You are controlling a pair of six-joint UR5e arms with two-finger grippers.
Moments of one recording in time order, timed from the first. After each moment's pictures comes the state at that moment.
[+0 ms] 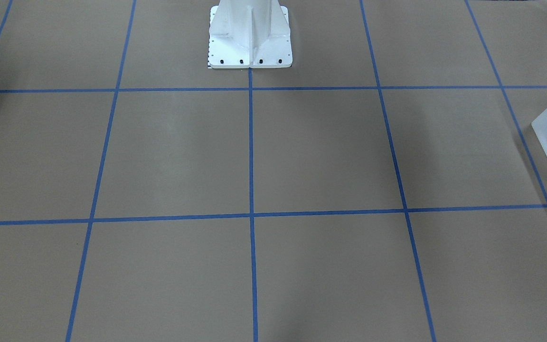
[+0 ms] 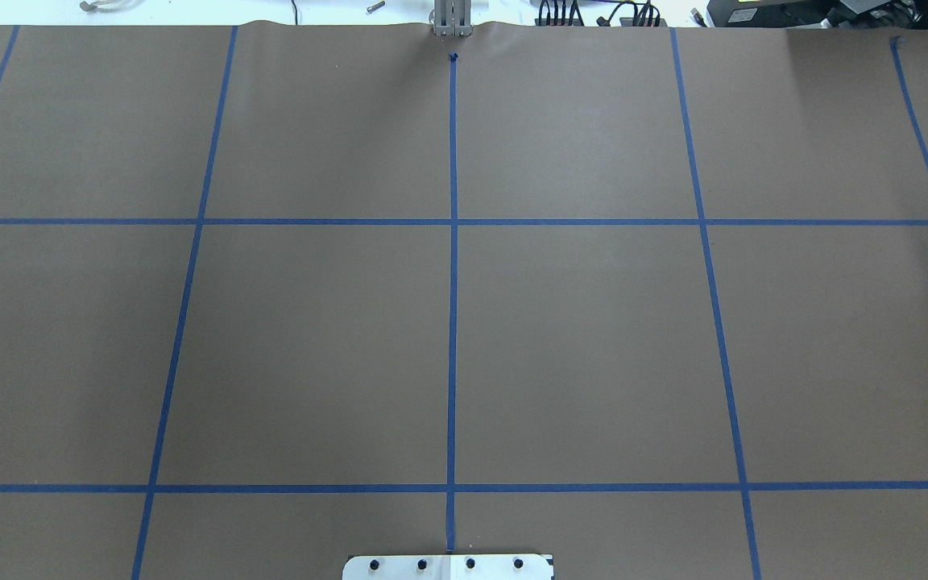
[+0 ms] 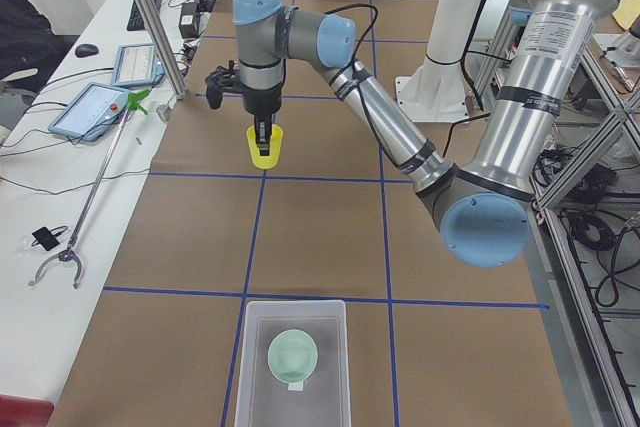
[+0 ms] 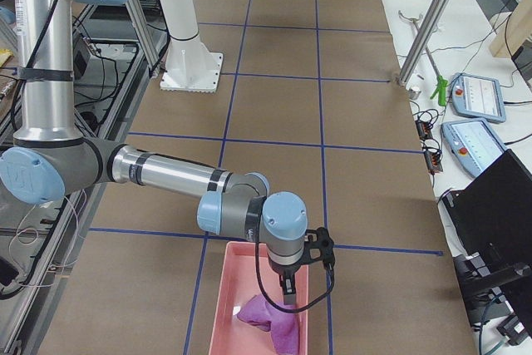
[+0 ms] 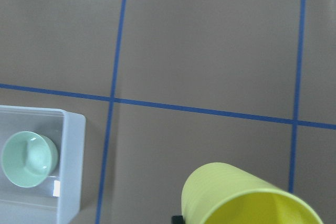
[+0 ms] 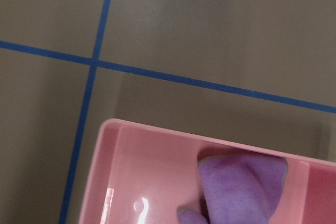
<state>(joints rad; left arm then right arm) -1.62 -1.87 -1.92 -0.97 -2.23 -0.07 1.72 -1.63 1.60 -1.51 2.29 -0.26</state>
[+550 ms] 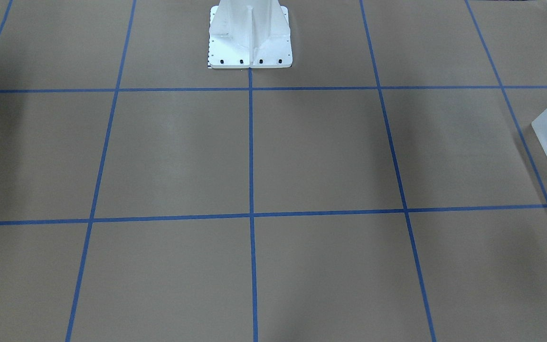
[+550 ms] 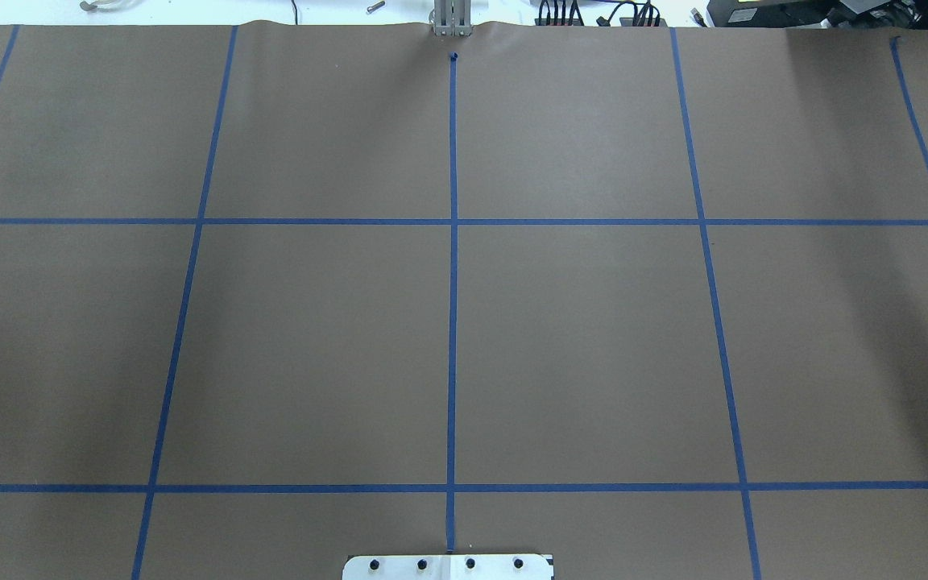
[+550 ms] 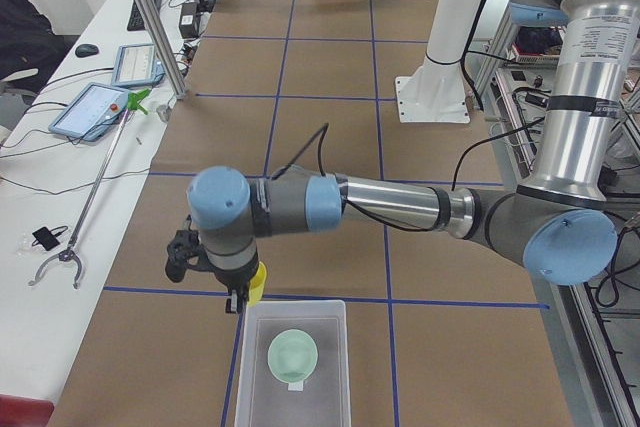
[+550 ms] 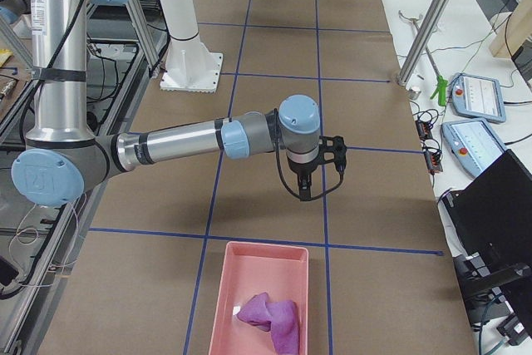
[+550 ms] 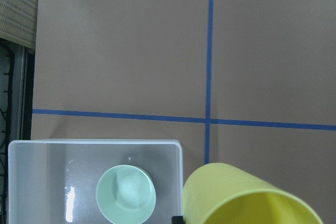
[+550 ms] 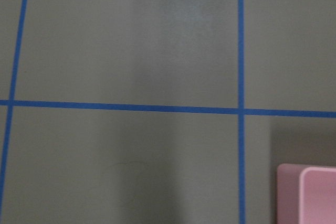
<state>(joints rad) -1.78 -1.68 -1.50 -1.45 -2.29 0.18 1.48 -1.63 1.90 -1.52 2.38 0.29</state>
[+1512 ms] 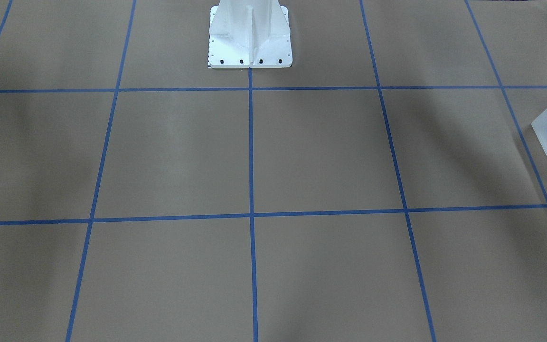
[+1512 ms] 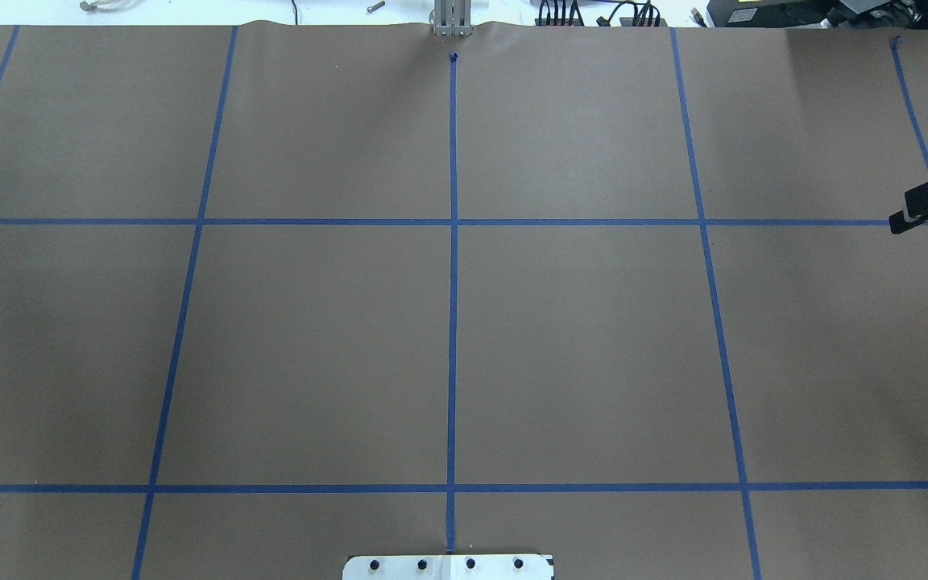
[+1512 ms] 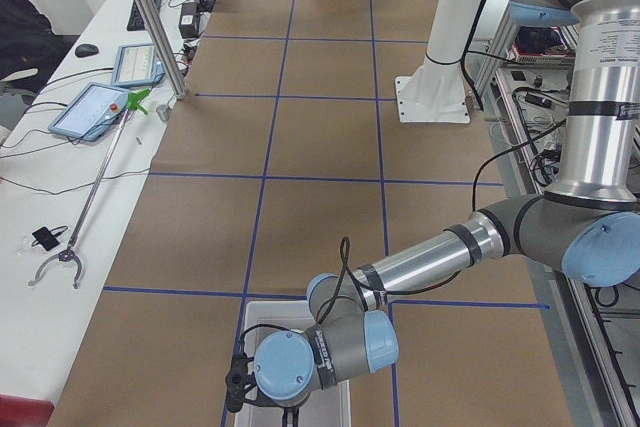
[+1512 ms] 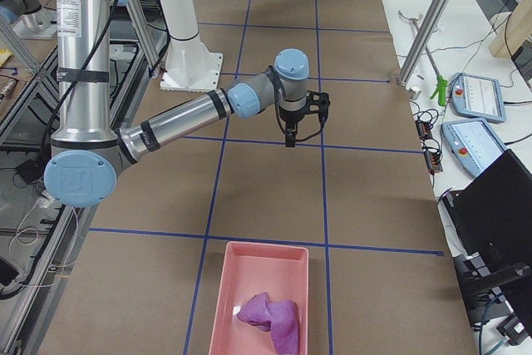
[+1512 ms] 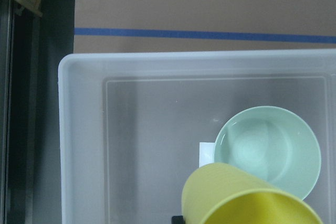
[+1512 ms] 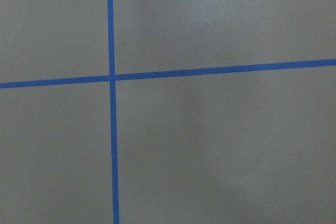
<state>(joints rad) -1.85 -1.63 -1.04 -1.82 -2.33 0.31 1.22 -1.61 2.07 -1.52 2.35 0.66</state>
